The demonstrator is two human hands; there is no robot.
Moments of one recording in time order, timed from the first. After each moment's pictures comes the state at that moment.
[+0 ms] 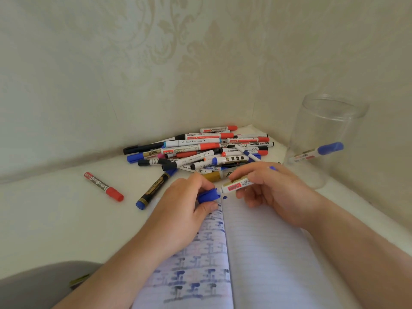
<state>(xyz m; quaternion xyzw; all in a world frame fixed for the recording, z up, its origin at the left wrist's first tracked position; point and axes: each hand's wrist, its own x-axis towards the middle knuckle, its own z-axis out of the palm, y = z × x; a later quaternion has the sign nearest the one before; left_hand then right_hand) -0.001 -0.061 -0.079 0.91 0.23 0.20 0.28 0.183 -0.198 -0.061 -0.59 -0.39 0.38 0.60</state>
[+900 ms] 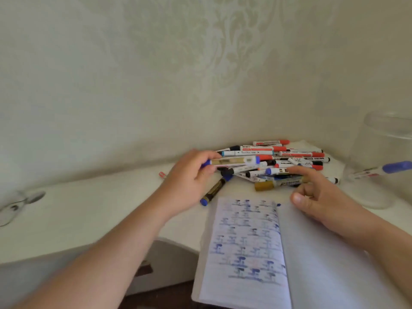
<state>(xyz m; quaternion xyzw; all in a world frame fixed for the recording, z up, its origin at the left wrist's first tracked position) -0.059 0.011 -0.031 0.89 0.21 0.32 0.23 0.173 -0.207 -0.059 -0.70 -0.45 0.26 0.49</state>
